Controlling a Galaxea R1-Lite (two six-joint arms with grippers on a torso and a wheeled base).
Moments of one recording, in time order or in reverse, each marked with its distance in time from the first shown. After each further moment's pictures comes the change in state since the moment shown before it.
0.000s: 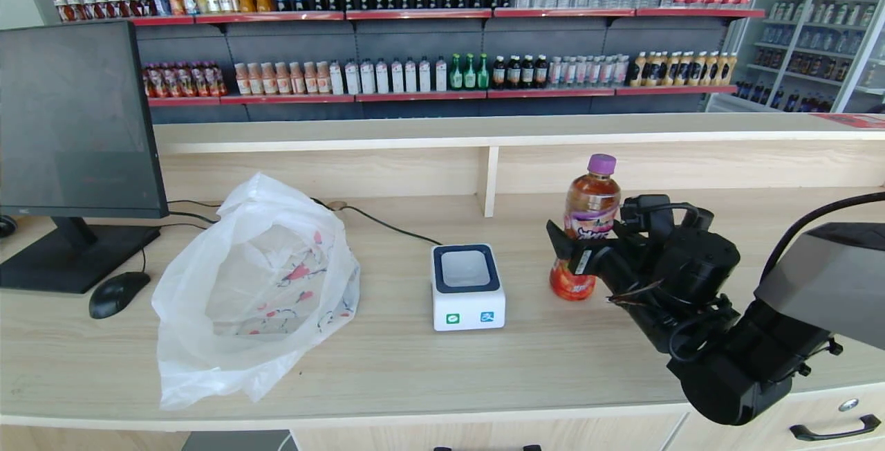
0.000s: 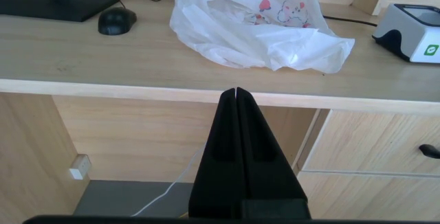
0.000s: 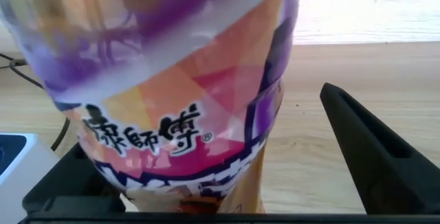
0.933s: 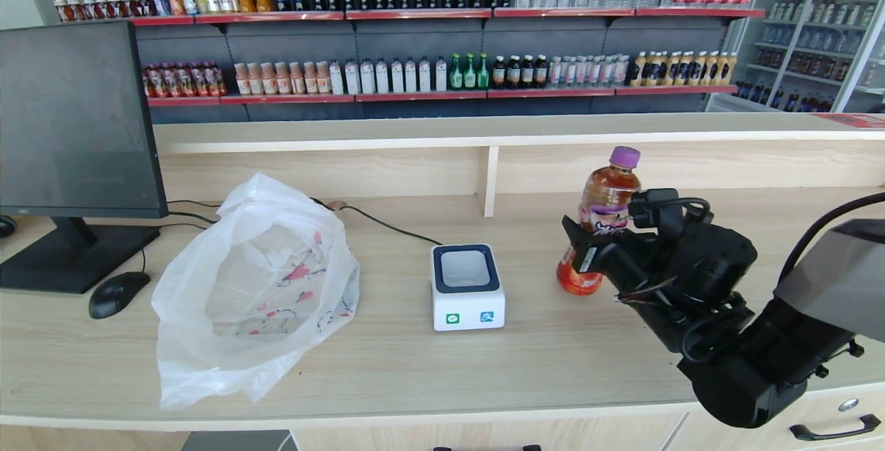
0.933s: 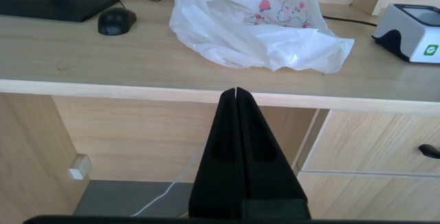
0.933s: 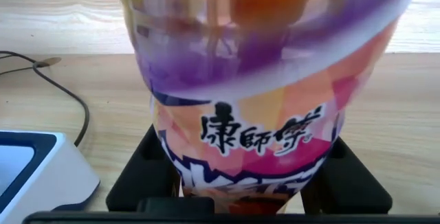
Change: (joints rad) left arm 0.000 0.000 0.000 0.000 0.000 0.000; right arm 0.004 -0.053 0.026 -0.003 0.044 -0.009
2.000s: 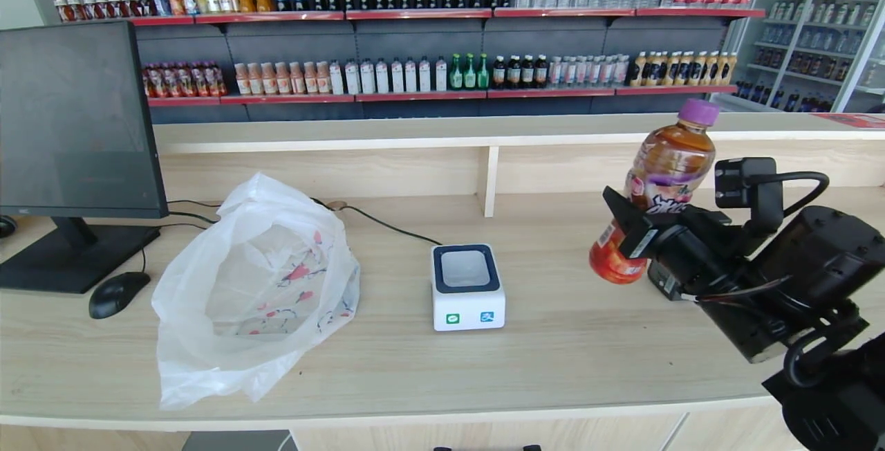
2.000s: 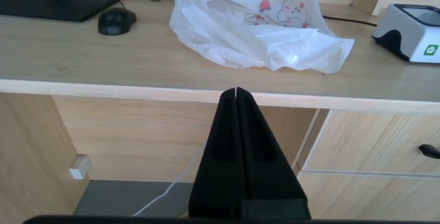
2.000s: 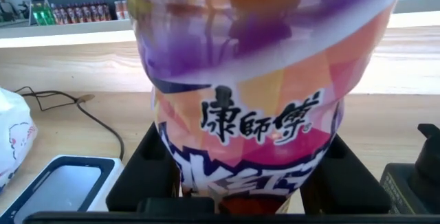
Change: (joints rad) left arm 0.000 0.000 0.000 0.000 0.000 0.000; right arm 0.007 -0.271 0.156 -0.002 0.011 -0.004
